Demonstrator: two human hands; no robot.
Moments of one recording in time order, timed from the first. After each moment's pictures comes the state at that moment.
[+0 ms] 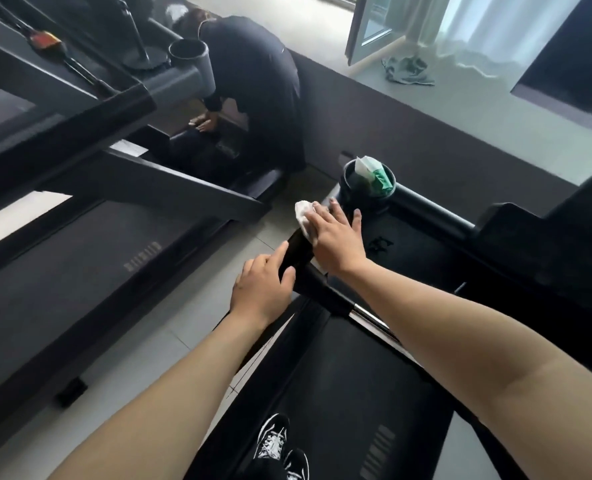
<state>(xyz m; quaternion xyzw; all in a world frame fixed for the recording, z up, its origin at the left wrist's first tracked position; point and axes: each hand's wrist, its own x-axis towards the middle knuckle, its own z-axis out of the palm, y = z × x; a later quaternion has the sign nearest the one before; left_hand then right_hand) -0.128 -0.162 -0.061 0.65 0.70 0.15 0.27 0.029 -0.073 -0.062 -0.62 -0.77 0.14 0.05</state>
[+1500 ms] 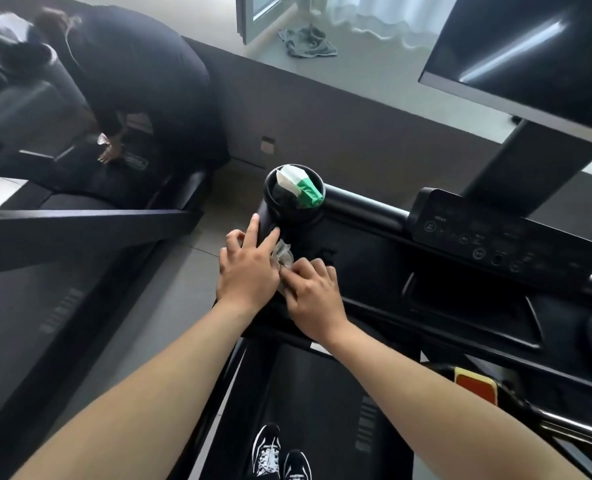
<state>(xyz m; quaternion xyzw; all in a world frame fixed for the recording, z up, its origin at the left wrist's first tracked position) -0.054 -0.052 -0.076 0.78 0.59 0.09 0.17 0.072 -0.126 -0.102 -0.69 -0.70 0.03 0.20</state>
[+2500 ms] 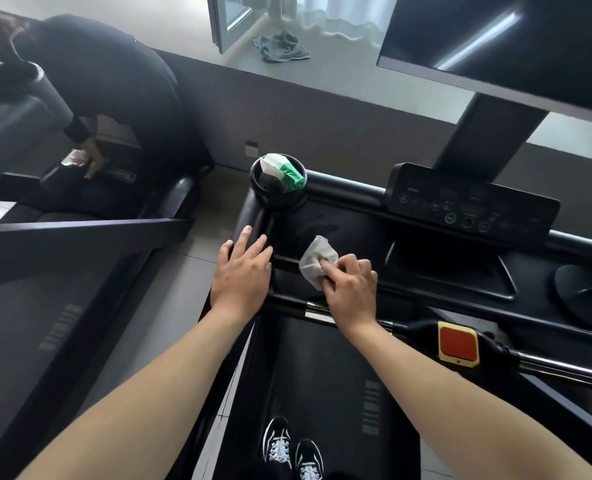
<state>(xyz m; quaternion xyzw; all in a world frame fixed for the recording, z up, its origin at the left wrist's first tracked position) -0.079 -0.091 -0.091 0.87 0.48 0.06 0.05 0.110 -0.191 -0.110 -0.80 -0.55 -0.04 0.23</state>
